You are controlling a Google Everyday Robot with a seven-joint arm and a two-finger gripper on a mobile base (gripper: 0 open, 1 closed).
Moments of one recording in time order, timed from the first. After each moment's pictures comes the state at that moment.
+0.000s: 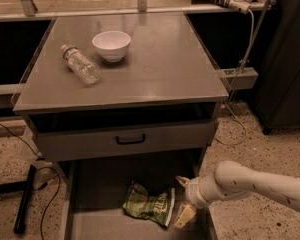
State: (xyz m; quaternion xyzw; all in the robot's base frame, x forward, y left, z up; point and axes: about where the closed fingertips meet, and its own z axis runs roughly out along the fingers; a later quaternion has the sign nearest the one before) arm 0.463 -0.106 0.426 -0.60 0.73 0.23 0.25
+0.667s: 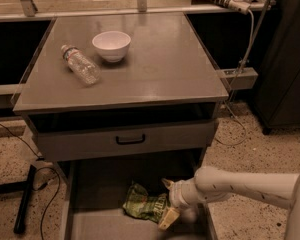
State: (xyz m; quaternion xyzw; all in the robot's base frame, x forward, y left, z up) arm 0.473 -0.056 0.390 -0.61 0.72 0.22 0.26
